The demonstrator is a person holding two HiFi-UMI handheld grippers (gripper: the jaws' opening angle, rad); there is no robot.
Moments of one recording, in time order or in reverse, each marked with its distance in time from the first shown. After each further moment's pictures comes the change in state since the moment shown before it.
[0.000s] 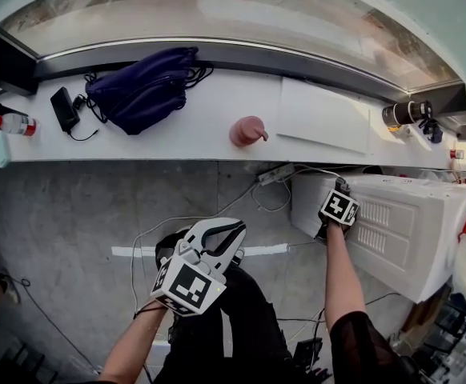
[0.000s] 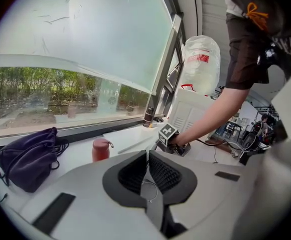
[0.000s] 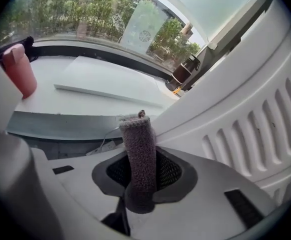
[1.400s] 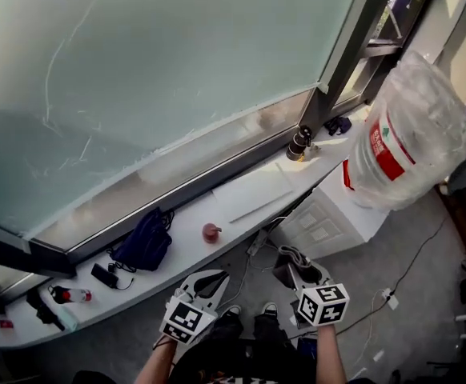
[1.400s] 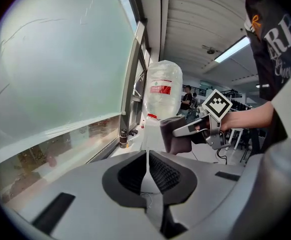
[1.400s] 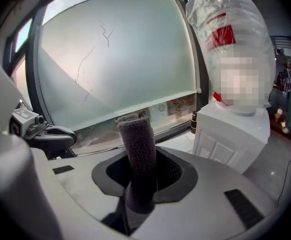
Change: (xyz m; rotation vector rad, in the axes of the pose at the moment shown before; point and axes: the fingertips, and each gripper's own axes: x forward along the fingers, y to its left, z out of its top) left arm -0.142 -0.061 0.231 0.303 -0.002 -0.288; right arm -0.504 -0.056 0.034 0.419 -0.512 0.591
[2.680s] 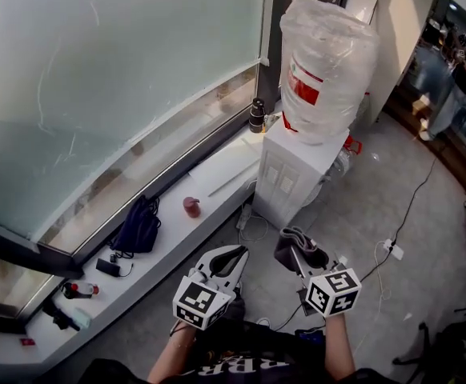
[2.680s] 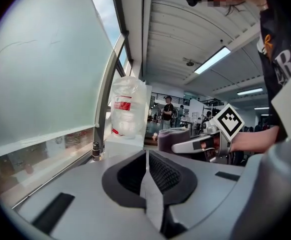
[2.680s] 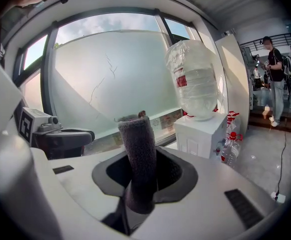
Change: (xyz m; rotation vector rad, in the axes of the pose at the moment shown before) left arm -0.032 -0.219 0.070 0.036 -0.126 -0.158; right arm -0.229 -0.010 -0.055 0.078 -0.202 -0.032
